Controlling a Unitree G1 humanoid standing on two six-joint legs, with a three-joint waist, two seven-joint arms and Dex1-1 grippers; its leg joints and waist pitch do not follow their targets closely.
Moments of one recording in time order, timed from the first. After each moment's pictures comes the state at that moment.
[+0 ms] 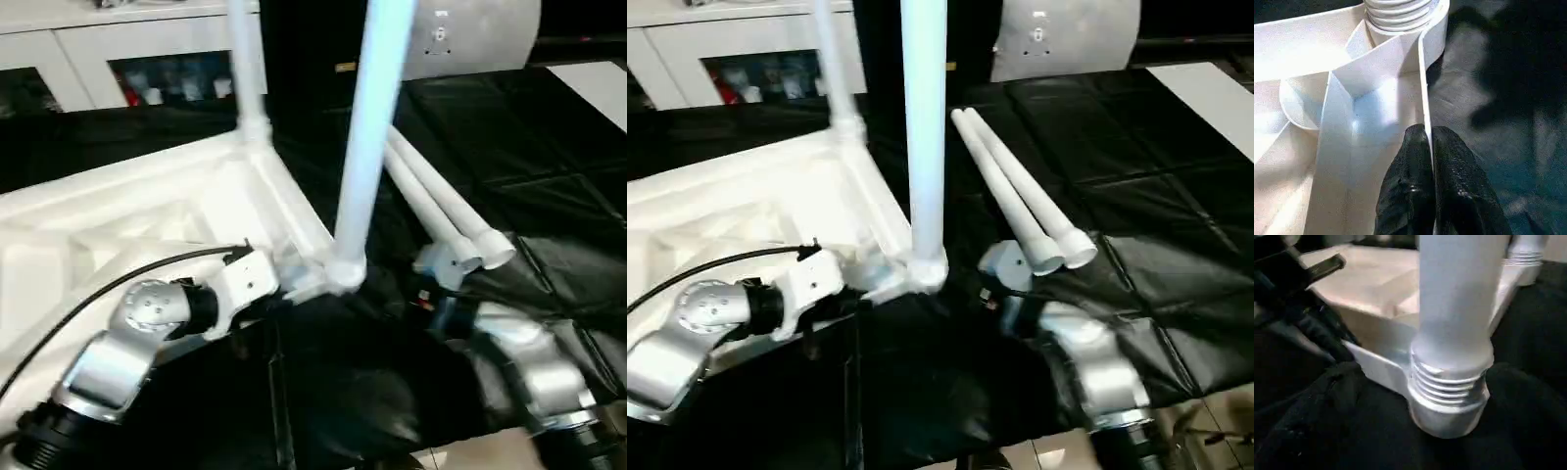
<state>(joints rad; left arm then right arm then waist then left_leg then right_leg) -0.26 0.58 -0.28 -0.13 0.00 0.37 -0.96 -0.20 -0.37 0.11 0.07 0.24 0.13 0.96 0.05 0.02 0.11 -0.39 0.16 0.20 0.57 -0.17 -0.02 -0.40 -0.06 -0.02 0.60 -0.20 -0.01</state>
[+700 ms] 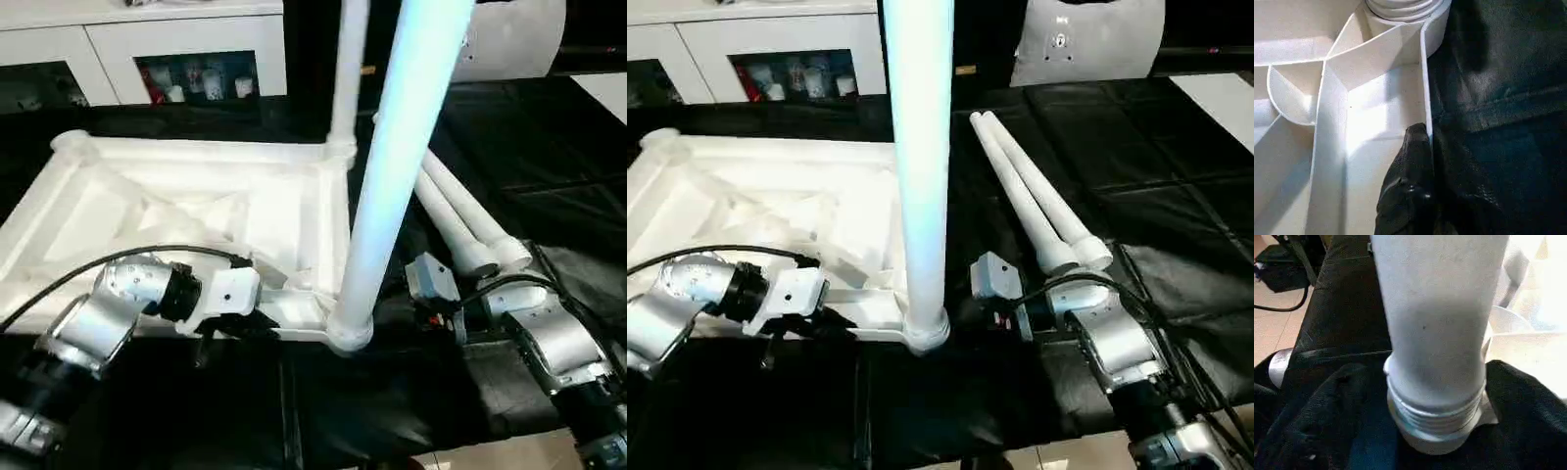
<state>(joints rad) -0.45 0.69 -0.38 0.18 -0.04 0.01 -1.37 -0.39 -0.50 0.29 0.20 0.24 0.12 1.37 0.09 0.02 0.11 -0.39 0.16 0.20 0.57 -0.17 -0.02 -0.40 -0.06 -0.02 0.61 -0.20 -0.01</state>
